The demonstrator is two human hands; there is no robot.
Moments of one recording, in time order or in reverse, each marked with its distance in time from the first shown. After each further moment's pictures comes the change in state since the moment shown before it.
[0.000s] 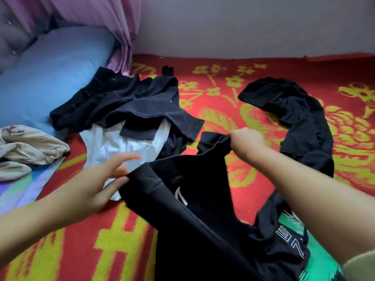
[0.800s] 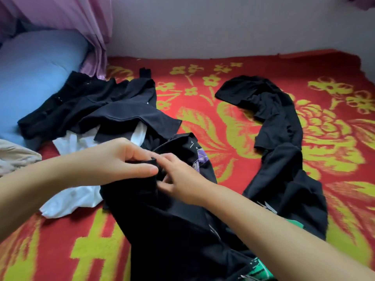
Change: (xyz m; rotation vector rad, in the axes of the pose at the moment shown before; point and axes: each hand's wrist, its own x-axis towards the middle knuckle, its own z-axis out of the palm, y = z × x) left_hand 0.089 0.087 0.000 -0.138 -0.397 -0.141; right_hand -0.083 -0.066 0.003 0.965 -0.090 -0.531
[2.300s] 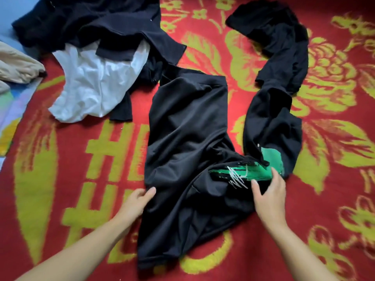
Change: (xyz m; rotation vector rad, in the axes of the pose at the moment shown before) left_hand -0.107 -0.115 0.322 -0.889 0.321 -0.813; right_hand -0.303 0.091 0.067 -0.252 0.684 0.864
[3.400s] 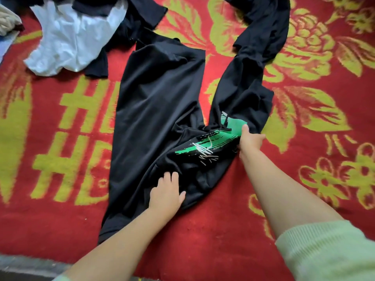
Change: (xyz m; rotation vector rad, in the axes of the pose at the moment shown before) left_hand -0.091 -0.058 0.187 1.318 0.224 0.459; right_hand 0.071 0.041 0.000 0.414 -0.025 0.621
